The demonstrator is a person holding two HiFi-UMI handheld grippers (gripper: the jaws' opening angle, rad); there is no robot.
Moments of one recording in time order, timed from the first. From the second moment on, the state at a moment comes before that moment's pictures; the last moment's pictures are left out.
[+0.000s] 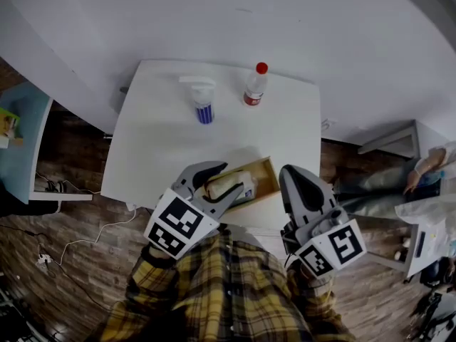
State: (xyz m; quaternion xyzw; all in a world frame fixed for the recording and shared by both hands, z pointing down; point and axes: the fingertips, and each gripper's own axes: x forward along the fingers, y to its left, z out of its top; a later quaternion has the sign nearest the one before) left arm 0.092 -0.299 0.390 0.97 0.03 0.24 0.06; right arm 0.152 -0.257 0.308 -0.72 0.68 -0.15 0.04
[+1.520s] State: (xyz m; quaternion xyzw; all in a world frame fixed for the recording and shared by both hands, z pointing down) left arm 0.069 -0.248 0.619 0.75 0.19 0.62 -0.11; right arm 0.179 -0.205 0.357 -0.74 0.63 -0.21 0.10
